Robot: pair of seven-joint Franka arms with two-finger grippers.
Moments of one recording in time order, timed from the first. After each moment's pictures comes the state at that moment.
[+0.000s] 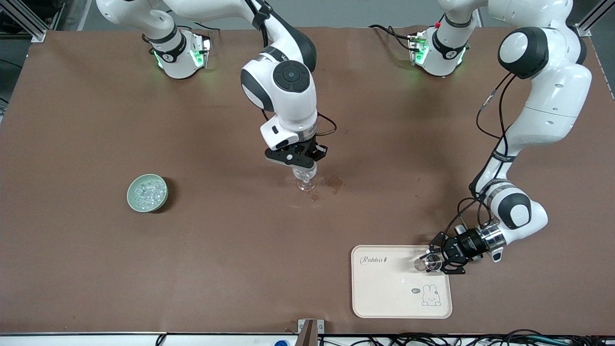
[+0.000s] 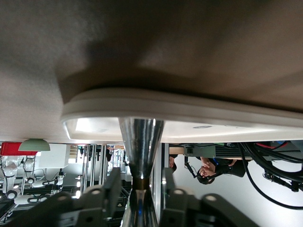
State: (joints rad) left arm 0.28 1.11 -0.38 -1.30 -1.30 2.24 -0.86; right arm 0.79 0.56 -0.01 -1.40 -0.03 2.04 1.10
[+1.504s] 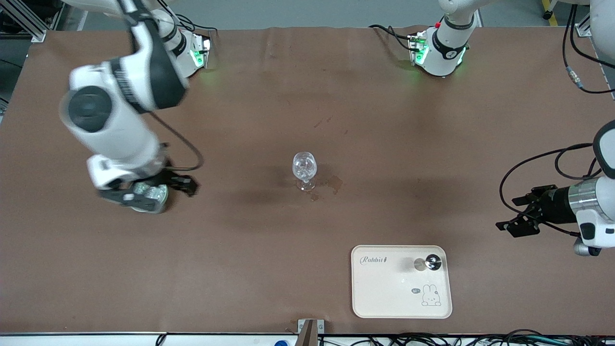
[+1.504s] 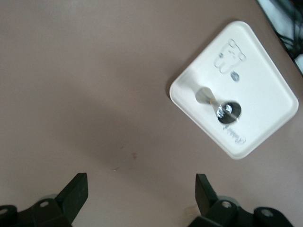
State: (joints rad) left arm 0.38 0.55 -0.49 -1.29 -0.02 1.74 -0.73; right arm 0.26 0.27 -0.03 -1.56 -0.07 1.85 0.52
